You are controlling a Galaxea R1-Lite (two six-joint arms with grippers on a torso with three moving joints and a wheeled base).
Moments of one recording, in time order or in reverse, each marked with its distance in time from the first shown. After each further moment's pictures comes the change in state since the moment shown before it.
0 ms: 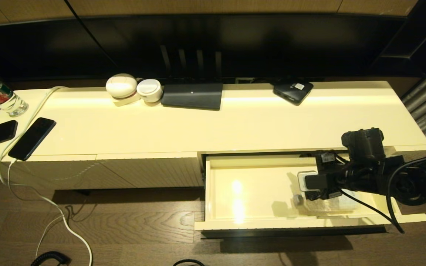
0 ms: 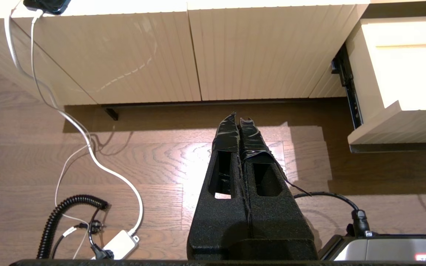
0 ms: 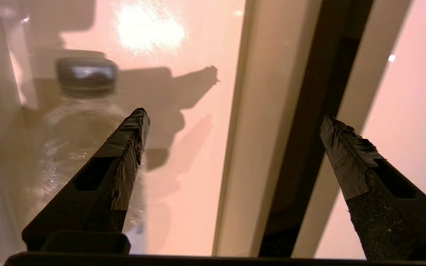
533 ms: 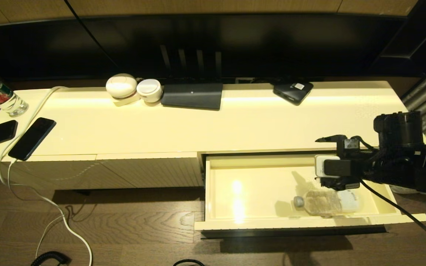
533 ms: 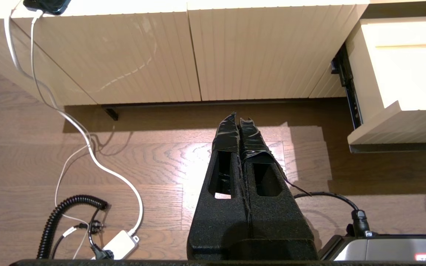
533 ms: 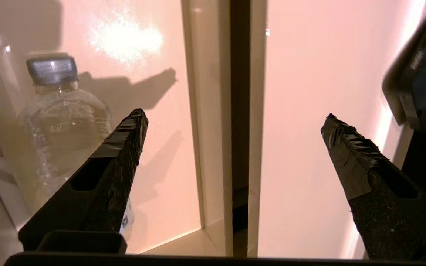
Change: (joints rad) left arm 0.000 0.000 0.000 0.000 0.000 0.000; right arm -0.015 -0.191 0.028 0.052 -0.001 0.124
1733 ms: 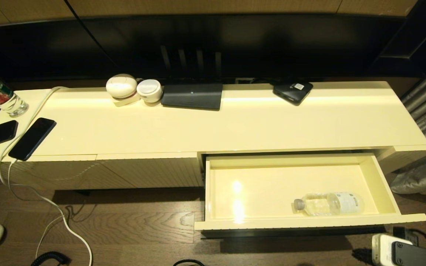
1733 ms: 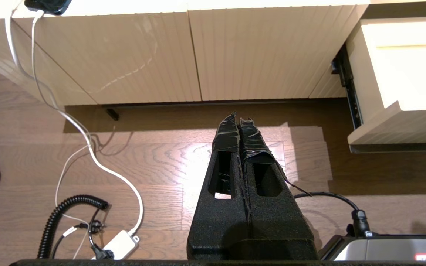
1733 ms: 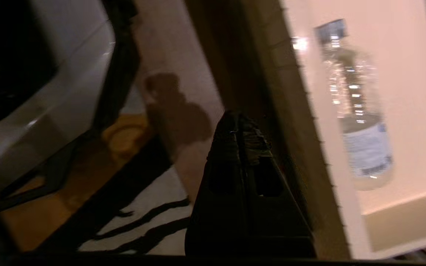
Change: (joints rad) left arm 0.000 0.000 0.000 0.000 -0.001 0.000; right arm 0.018 -0.417 0.585 0.143 0.153 0.423
